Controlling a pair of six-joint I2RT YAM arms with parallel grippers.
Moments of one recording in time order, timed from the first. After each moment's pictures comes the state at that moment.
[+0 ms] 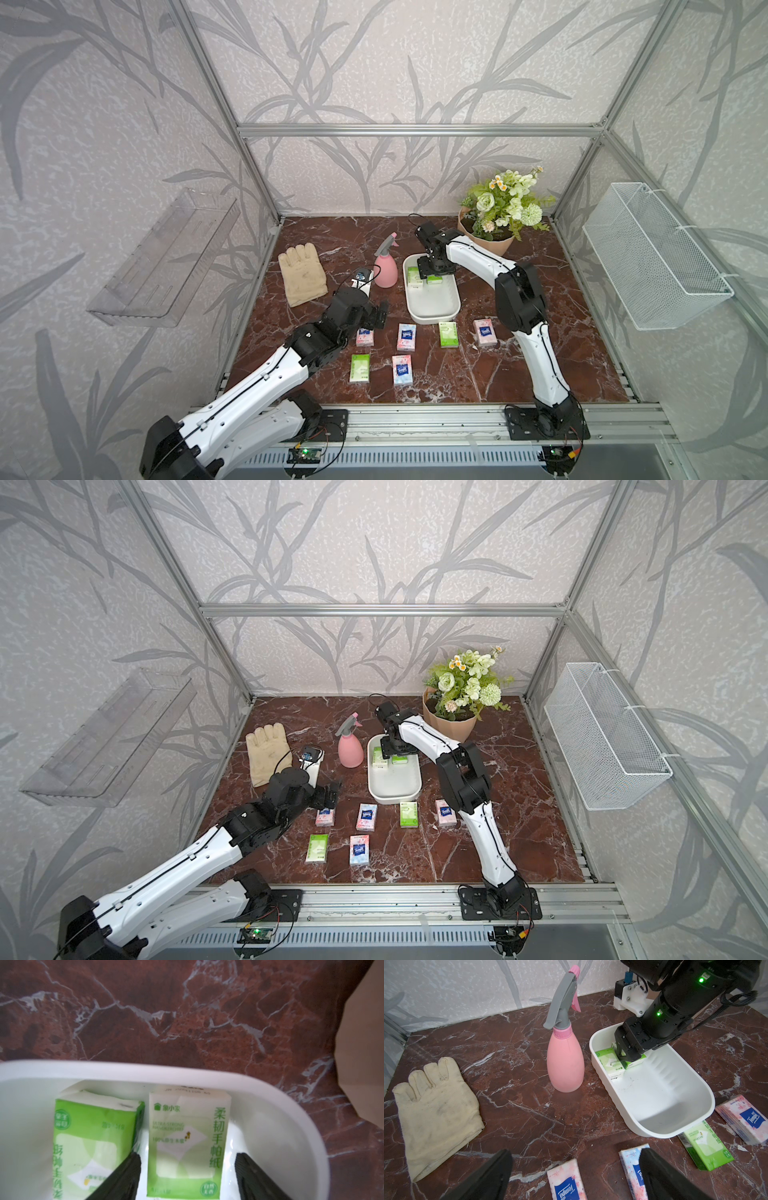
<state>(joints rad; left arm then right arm) -0.69 0.91 0.68 -0.38 -0.33 -0.21 0.57 2.35 2.01 -0.98 0.13 0.41</state>
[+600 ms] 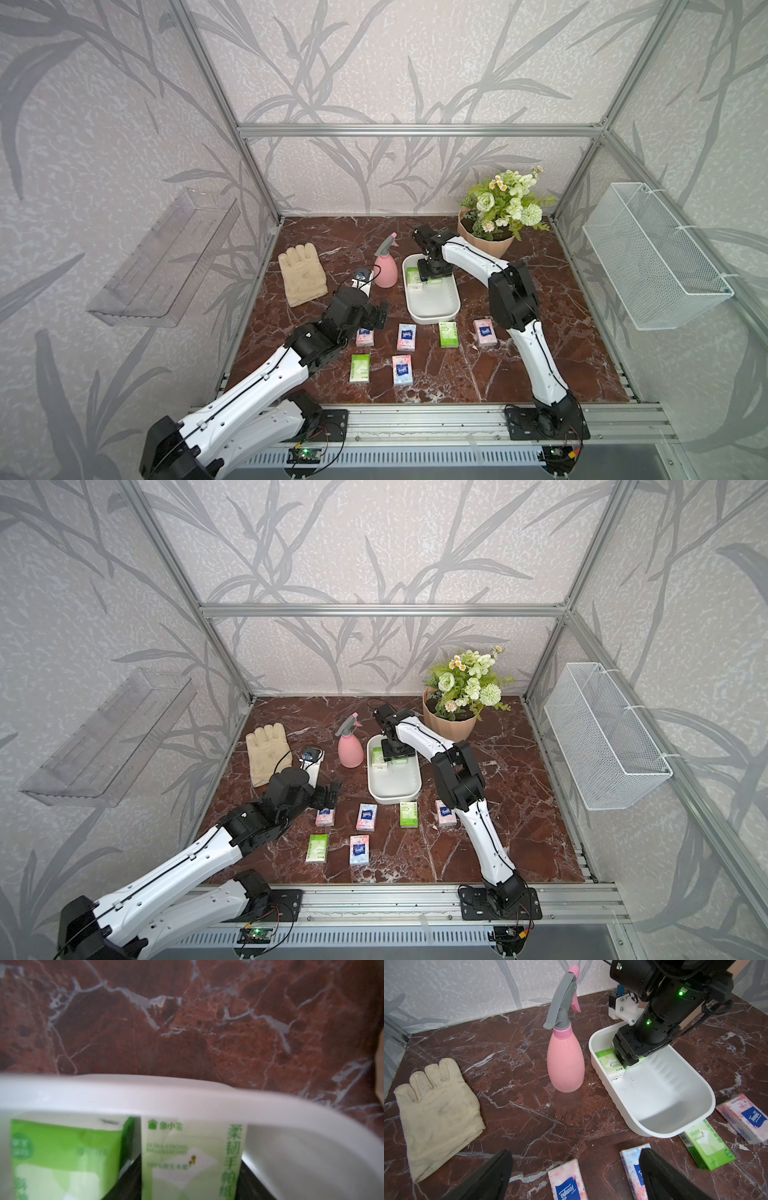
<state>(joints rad) -0.69 0.91 0.68 -0.38 -0.33 -0.20 0.57 2.41 2.07 -1.01 0.12 0.41</state>
